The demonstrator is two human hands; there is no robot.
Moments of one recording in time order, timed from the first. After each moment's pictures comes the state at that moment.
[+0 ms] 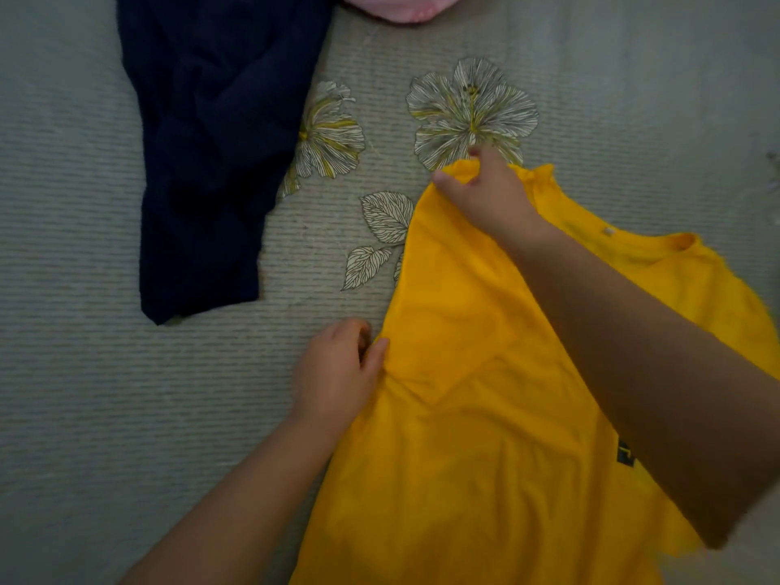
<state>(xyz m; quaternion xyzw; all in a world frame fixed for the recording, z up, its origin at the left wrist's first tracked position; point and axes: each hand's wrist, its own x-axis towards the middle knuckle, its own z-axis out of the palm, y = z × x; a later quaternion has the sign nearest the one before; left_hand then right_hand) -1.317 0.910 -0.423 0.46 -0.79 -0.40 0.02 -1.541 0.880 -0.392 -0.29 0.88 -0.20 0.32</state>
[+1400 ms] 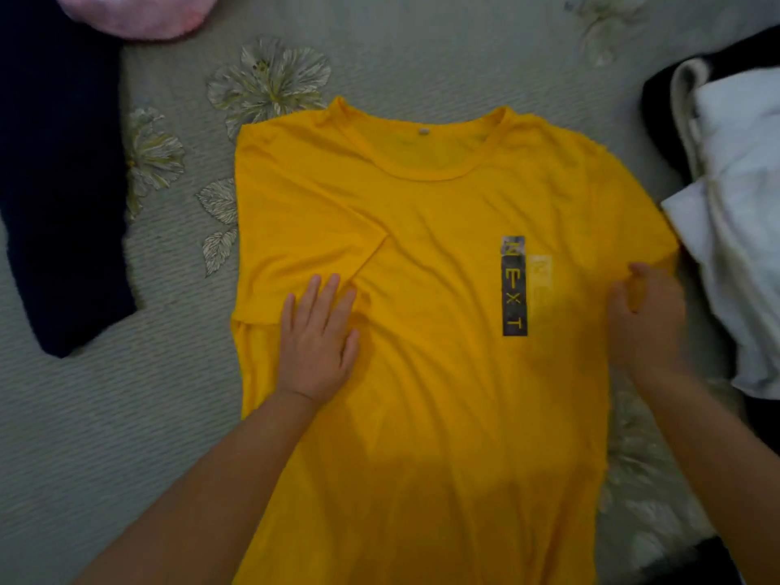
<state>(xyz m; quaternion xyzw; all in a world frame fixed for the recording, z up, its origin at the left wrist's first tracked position) -1.364 1.002 -0.405 0.18 -0.97 -0.17 -0.07 -1.553 1.257 -0.377 -0.03 0.97 -0.20 0.09</state>
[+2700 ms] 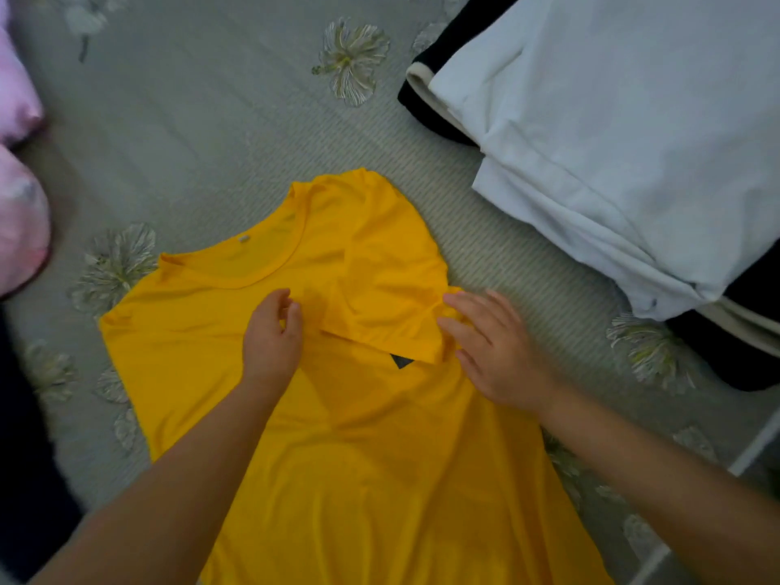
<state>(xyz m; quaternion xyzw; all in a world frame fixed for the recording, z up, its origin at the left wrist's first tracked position) -1.522 1.056 -0.393 0.27 -0.91 -0.31 -0.06 -1.532 1.311 -0.407 -0.35 0.91 -0.23 -0.01</state>
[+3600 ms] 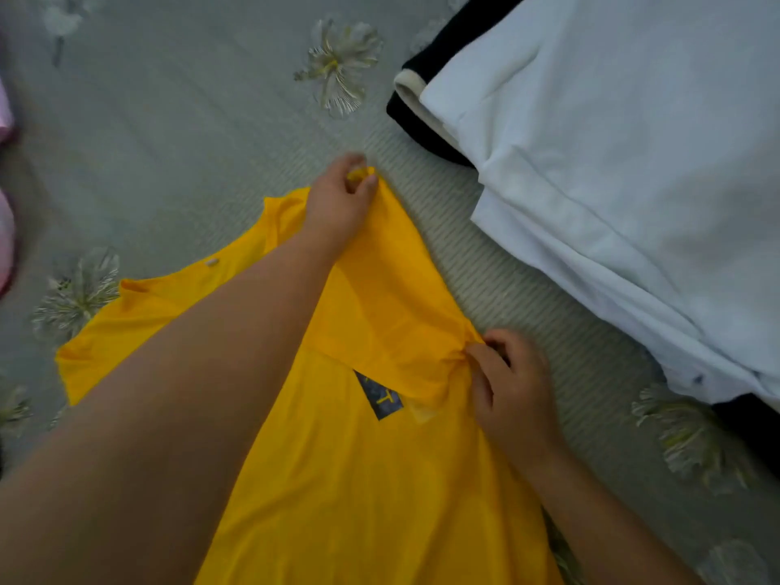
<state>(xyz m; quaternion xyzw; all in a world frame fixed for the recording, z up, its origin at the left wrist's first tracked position) -1.712 1.118 -0.416 0.20 -0.89 -0.40 -0.08 -1.553 1.312 -0.441 -0.13 0.93 -0.33 -0.07</state>
